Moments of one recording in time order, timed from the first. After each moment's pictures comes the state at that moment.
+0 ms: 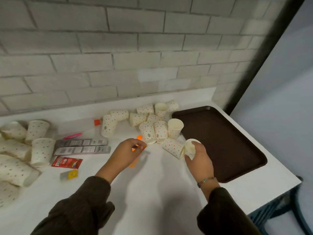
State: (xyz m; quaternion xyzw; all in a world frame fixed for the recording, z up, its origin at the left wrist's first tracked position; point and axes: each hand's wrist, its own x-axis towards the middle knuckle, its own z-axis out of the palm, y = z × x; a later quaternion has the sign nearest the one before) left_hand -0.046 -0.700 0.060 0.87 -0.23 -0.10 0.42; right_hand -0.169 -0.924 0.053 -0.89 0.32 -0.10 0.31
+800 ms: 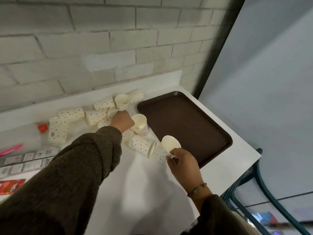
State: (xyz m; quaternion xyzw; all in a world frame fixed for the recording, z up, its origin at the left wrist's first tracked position) left_hand 0.048 -0.889 0.052 0.96 -0.18 -0.13 0.15; right_hand -0.211 -0.973 0.047 -0.91 0.29 -0.10 0.29
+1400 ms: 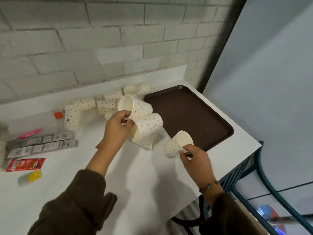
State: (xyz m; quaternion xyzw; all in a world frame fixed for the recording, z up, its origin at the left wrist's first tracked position) left_hand -0.071 -0.786 0.095 0.81 -0.20 -0.03 0.55; right_hand -0.259 -0.955 0.047 -0.89 0.30 -0.15 0.30
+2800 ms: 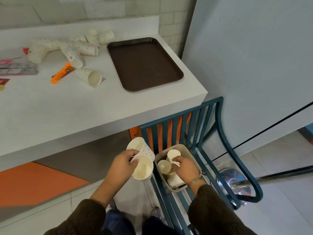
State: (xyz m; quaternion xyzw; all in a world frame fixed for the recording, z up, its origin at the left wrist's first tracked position) left_hand -0.497 -0.885 -0.045 0.89 -0.14 -0.21 0.38; right_hand -0.588 -1.101 -0.104 -0.87 0.32 0.16 0.32
